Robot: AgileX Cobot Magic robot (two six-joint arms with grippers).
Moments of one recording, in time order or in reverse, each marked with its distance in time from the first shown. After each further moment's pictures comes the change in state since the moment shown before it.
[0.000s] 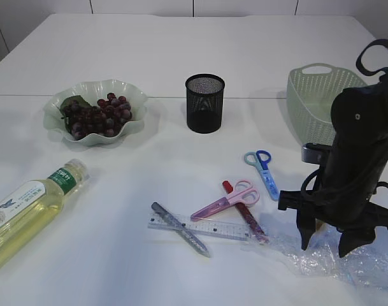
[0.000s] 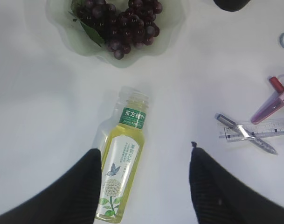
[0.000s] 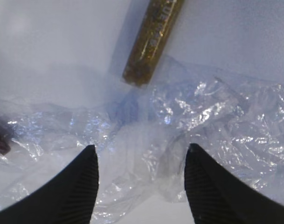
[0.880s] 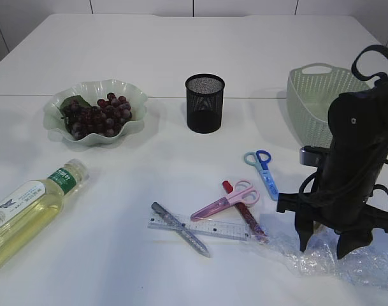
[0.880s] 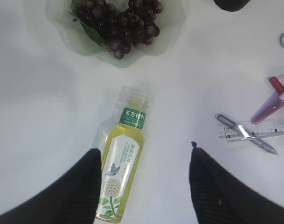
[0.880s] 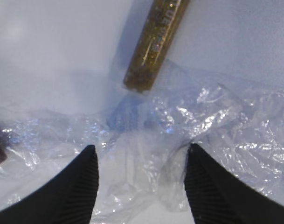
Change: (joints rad) left arm 0.000 0.000 0.000 0.000 0.000 0.000; right arm 0.002 0.020 0.000 -0.002 -0.018 0.001
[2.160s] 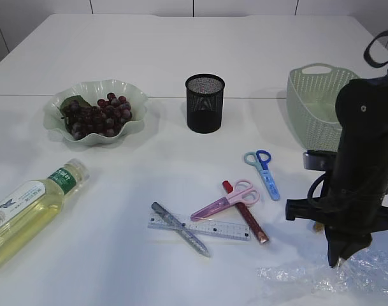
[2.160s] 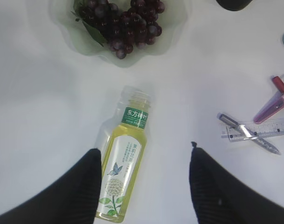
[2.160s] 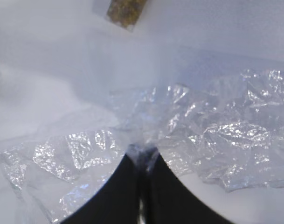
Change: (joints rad) left arm 0.000 0.000 0.000 0.008 0.000 0.000; right arm 0.000 -0.044 -0.002 0.036 0.155 -0.095
